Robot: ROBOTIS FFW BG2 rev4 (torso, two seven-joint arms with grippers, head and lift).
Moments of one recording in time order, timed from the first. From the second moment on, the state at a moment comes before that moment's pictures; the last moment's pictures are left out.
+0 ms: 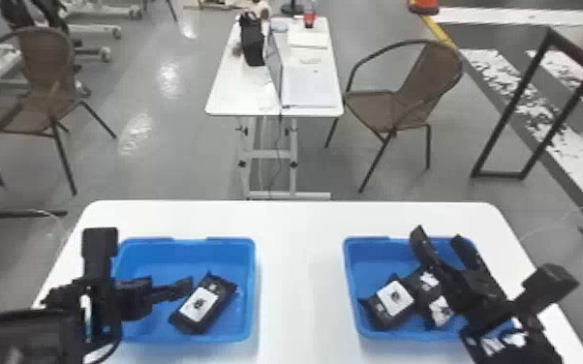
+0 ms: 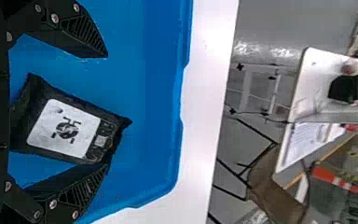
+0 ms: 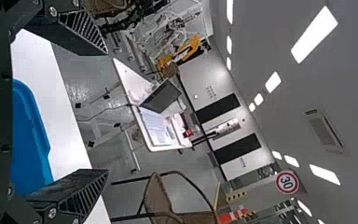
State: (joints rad) left arm -0.01 0.10 0.16 -1.58 0.03 0.84 -0.48; right arm 0.15 -0.02 -0.18 -1.44 -0.47 -0.10 0.44
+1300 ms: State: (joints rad) left arm -0.44 0.09 0.04 -0.82 -0.55 0.74 -0.94; right arm 0.13 -0.02 -0.11 -1.44 -0.54 -0.10 0.47
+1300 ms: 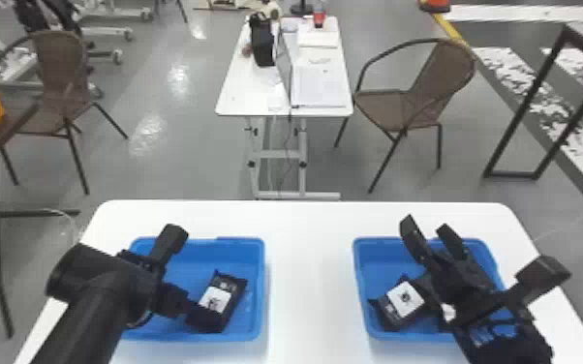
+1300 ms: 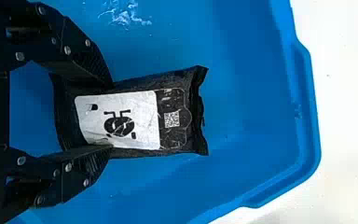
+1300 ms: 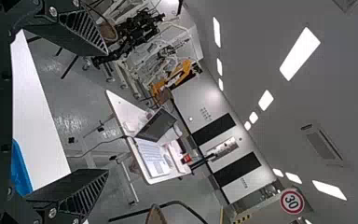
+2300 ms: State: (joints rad) left arm -0.14 0.05 0.14 -1.35 -0.28 0.37 -1.21; right arm 0.13 -0.02 -0.07 -1.45 -0.57 -0.10 0.51
